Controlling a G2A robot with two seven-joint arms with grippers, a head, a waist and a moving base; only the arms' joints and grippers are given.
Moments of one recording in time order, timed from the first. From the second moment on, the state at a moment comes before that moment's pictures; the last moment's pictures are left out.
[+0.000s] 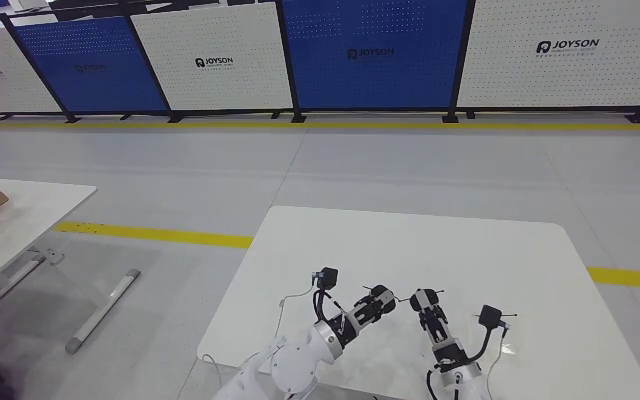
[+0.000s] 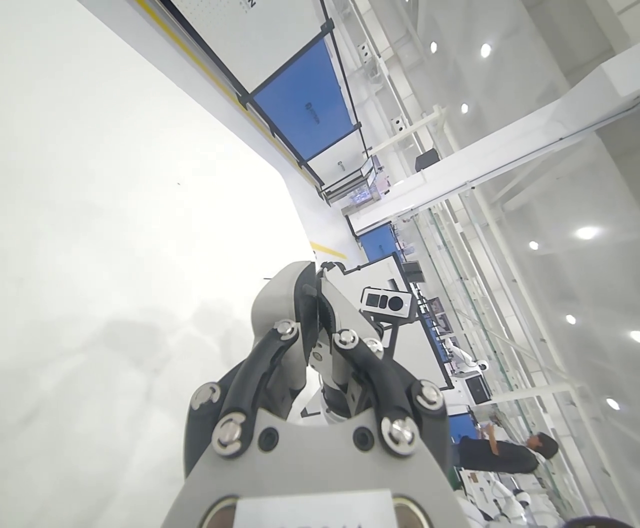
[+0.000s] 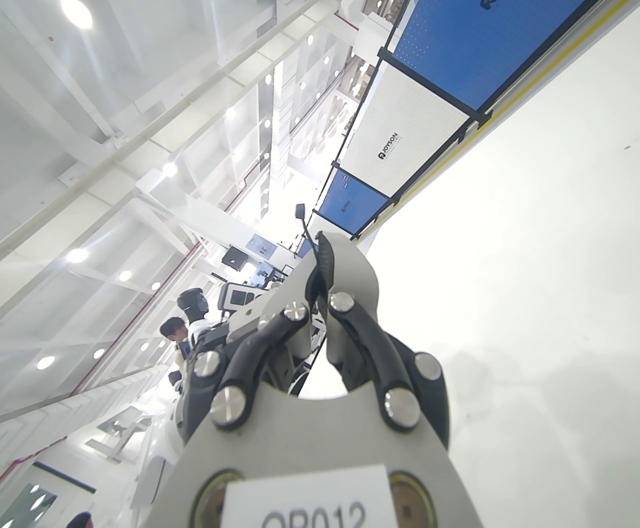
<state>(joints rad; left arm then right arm) 1.50 -1.21 -1.01 -1.75 0.10 -0.08 -0.15 -1.58 -1.27 1.08 -1.61 -0.25 -0.34 -0.13</state>
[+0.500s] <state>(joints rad) 1.48 -1.21 -1.00 -1.74 0.11 -0.07 -0.14 -1.59 -1.27 1.09 -1.61 -0.26 -0.34 -0.13</state>
